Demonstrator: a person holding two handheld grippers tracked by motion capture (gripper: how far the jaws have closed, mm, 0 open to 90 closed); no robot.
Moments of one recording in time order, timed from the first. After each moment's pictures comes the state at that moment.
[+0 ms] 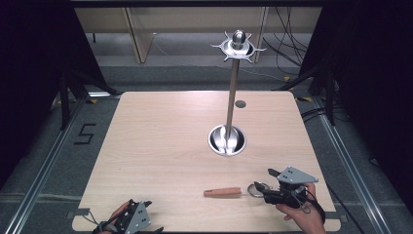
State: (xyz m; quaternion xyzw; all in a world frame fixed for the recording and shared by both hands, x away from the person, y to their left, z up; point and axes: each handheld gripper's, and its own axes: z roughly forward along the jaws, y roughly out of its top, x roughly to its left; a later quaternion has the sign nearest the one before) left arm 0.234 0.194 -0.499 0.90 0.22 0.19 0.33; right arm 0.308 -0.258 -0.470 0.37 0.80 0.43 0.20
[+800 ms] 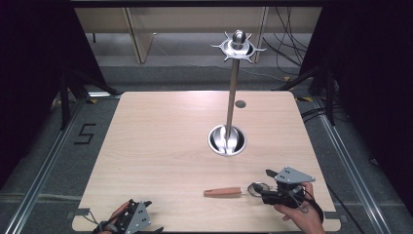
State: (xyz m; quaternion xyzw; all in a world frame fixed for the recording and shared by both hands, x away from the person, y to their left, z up) left arm 0.234 0.194 -0.500 0.90 0.22 0.20 0.32; right arm 0.309 -0.253 -0.471 0.36 0.80 0.43 0.20
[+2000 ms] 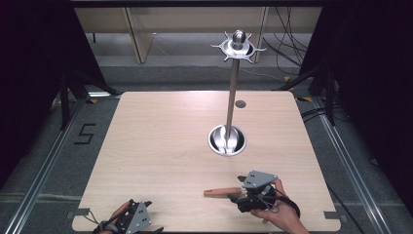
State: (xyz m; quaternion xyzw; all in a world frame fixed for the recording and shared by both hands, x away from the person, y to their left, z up) left arm 0.235 0.194 -0.500 0.90 0.22 0.19 0.32; right arm 0.312 -0.182 -0.476 0.25 0.88 0.38 0.14
